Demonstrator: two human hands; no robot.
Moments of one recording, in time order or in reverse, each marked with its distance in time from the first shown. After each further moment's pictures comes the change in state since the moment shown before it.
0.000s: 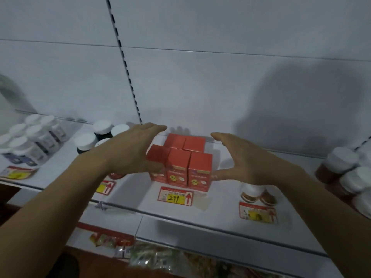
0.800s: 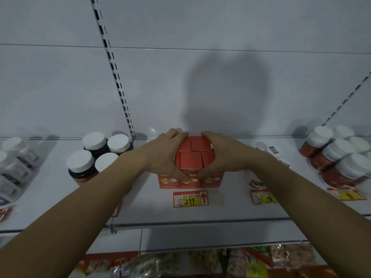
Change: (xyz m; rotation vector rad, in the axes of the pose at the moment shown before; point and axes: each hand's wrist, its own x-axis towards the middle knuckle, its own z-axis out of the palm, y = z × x) left_hand 0.072 -0.031 0.045 -0.070 -0.122 0.354; right_hand 0.052 -0.050 0.029 0.019 0.009 0.268
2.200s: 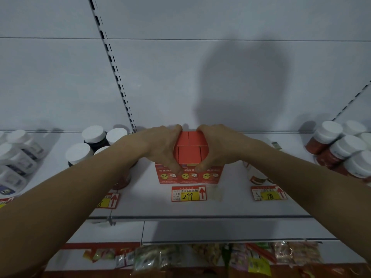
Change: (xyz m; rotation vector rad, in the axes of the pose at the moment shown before) left_hand 0.007 0.013 -0.021 0.122 -0.149 -0.117; right_hand 0.016 -0.004 -0.002 -0.205 -0.024 -0.047
